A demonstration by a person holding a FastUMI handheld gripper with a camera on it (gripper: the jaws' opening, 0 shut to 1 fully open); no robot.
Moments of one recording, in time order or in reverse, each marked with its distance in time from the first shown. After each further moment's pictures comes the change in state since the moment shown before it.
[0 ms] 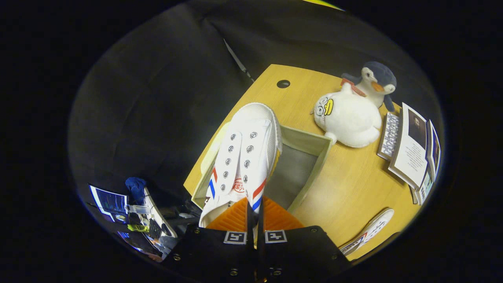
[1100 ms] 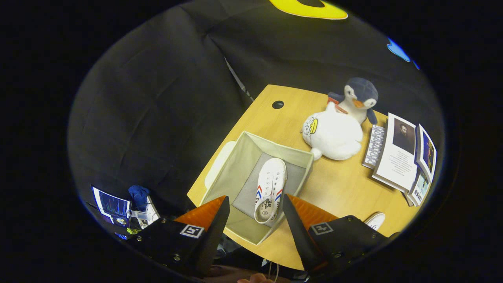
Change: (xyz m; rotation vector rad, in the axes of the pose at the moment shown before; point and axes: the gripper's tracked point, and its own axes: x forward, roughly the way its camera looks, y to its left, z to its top) arm -0.073 -0.032 0.005 0.037 -0.174 0.013
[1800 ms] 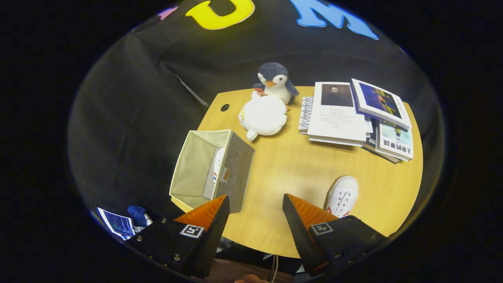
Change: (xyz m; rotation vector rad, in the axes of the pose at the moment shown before) arm -0.082 -0.133 -0.096 0.268 -0.084 -0.130
